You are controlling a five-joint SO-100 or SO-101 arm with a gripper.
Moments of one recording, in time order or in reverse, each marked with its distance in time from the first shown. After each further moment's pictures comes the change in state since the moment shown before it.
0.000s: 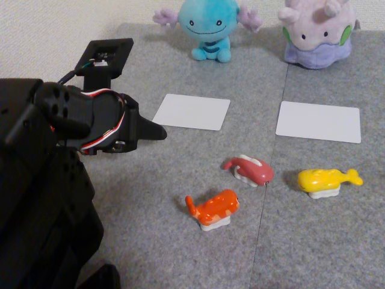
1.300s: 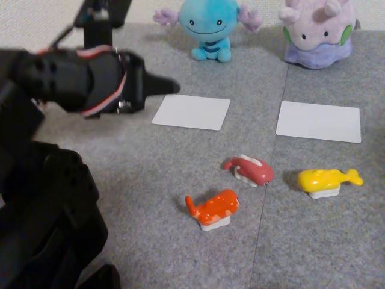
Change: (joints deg) arm 6.8 -1.6 -13.2 -0.7 -1.8
